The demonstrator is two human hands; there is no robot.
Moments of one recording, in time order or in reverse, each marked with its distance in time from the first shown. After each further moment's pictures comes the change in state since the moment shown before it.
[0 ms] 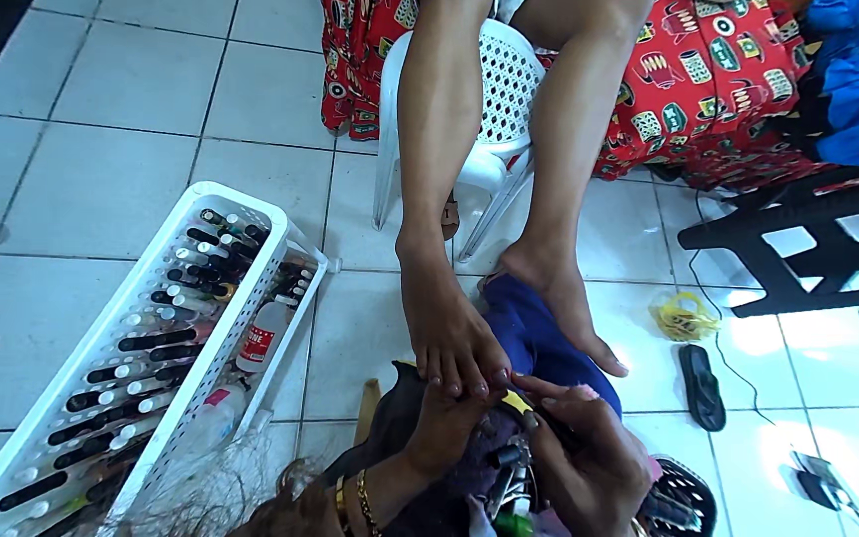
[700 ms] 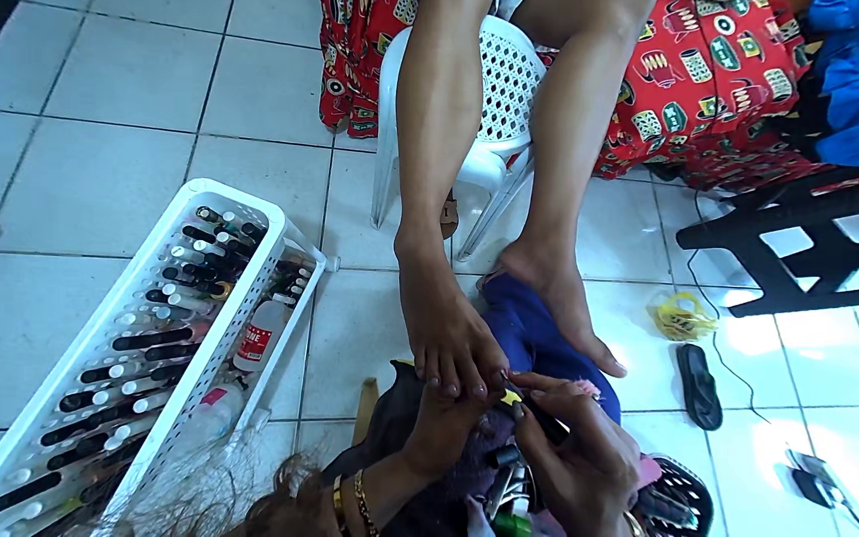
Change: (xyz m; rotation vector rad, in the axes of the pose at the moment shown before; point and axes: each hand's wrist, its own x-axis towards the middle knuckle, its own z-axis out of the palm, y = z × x) left_hand 0.000 -0.001 -0.001 0.011 -0.015 0.063; right_hand 0.003 0.001 0.005 -0.086 0.000 -0.036
